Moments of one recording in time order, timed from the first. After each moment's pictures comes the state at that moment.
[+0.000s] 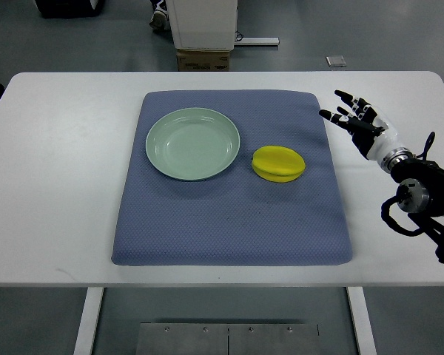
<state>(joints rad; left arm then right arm) -0.02 0.00 -0.10 -0.22 0.09 0.07 -0.21 0.79 -0.31 0.51 0.79 -0.08 -0.03 0.29</state>
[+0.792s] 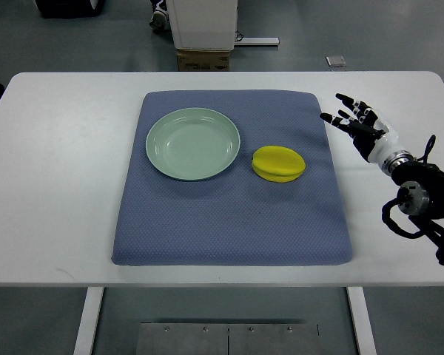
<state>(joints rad) -0.02 0.00 -0.10 -0.22 0.09 0.07 -0.21 0.78 -0.31 0.51 0.77 -0.08 -0.02 0.29</state>
